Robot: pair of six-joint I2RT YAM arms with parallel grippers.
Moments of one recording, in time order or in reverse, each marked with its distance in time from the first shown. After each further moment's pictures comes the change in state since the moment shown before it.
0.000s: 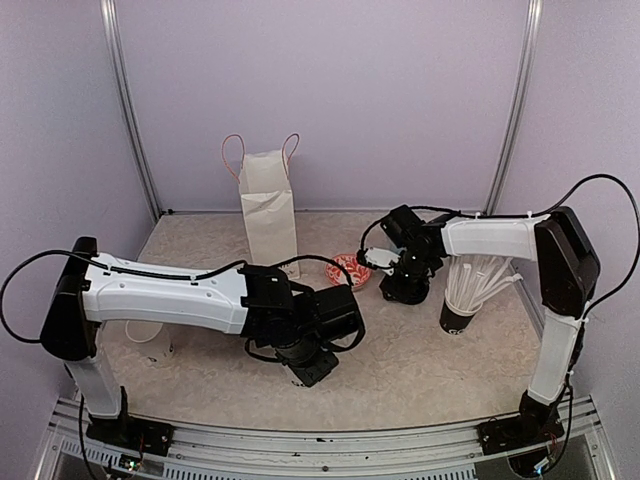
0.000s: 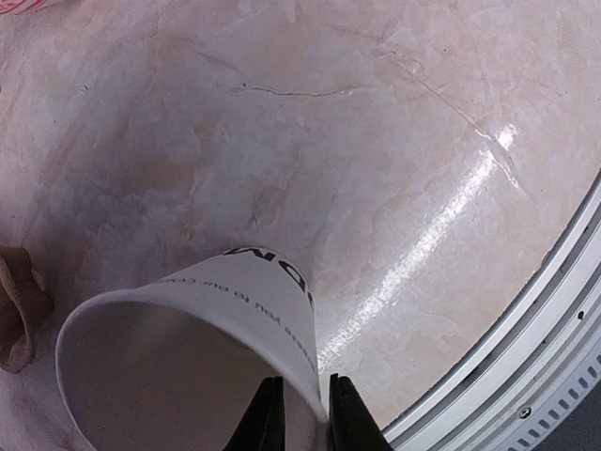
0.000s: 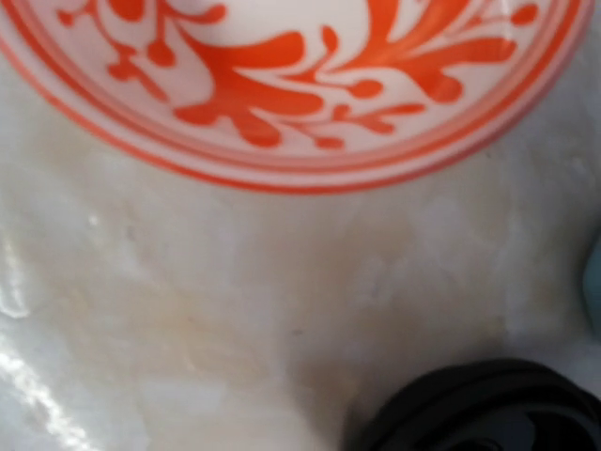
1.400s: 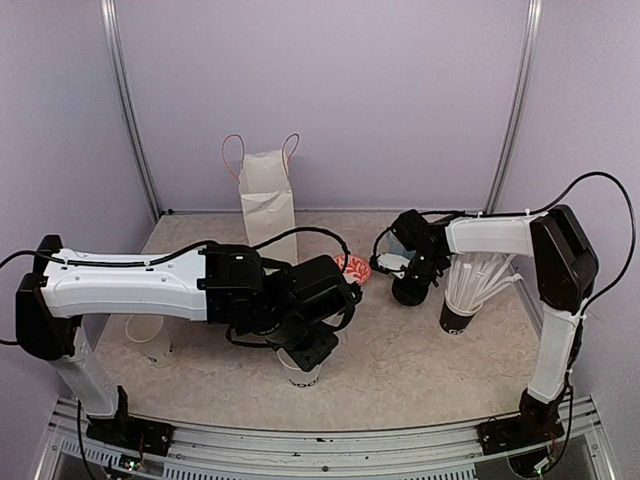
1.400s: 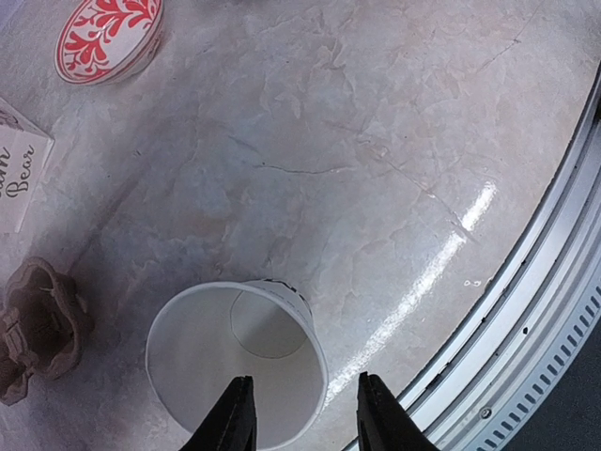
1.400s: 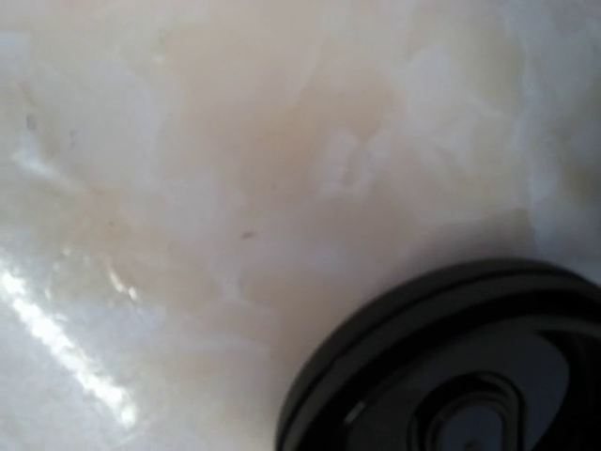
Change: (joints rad) left arm -0.019 -0.122 0.037 0.018 -0.056 -0.008; right arm -0.076 0.027 -0.010 -0.070 -0.029 0.029
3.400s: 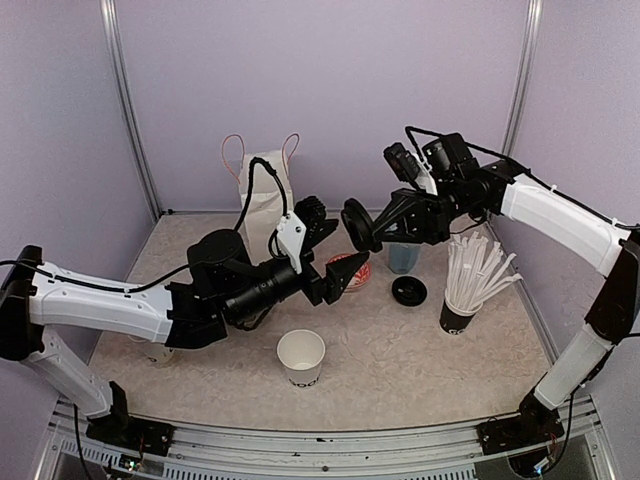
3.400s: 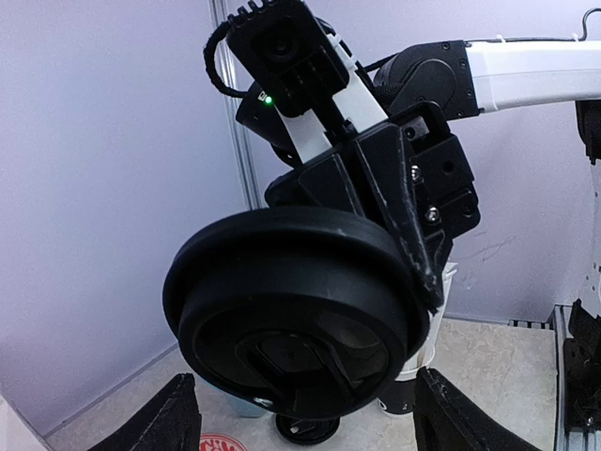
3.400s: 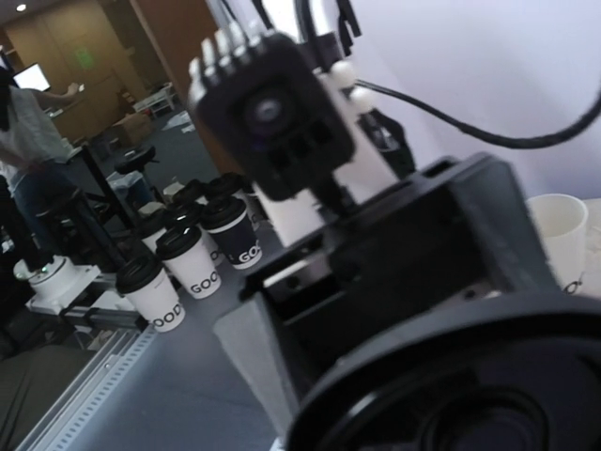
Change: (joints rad) left arm 0.154 -0.238 -0.595 1.638 0.090 0.555; right arm 0.028 -0.323 0.203 -0.023 -1.485 -0.046
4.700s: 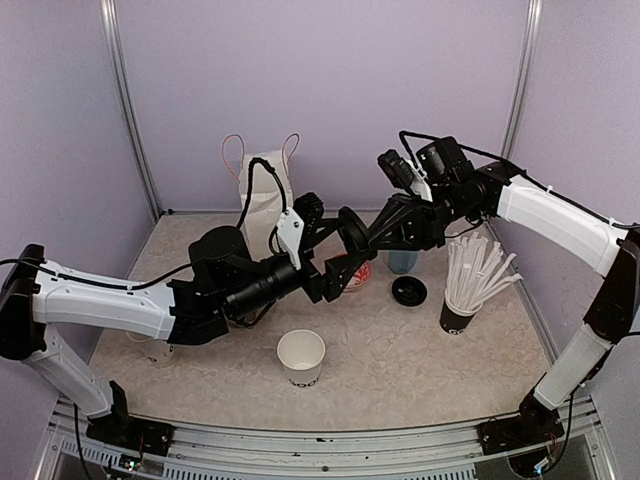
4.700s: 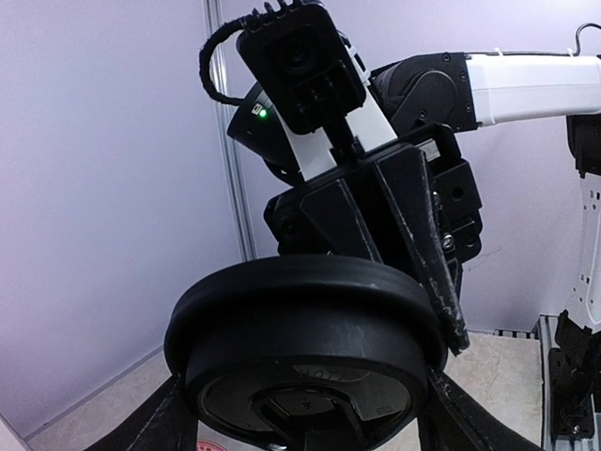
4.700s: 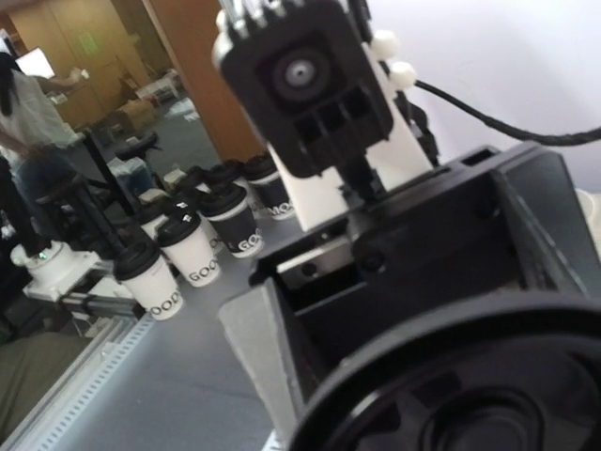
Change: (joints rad) left arm 0.031 0.020 0.004 0.037 0.065 -0.053; right arm 0.030 0.010 0.000 -0.039 0.017 -0.056
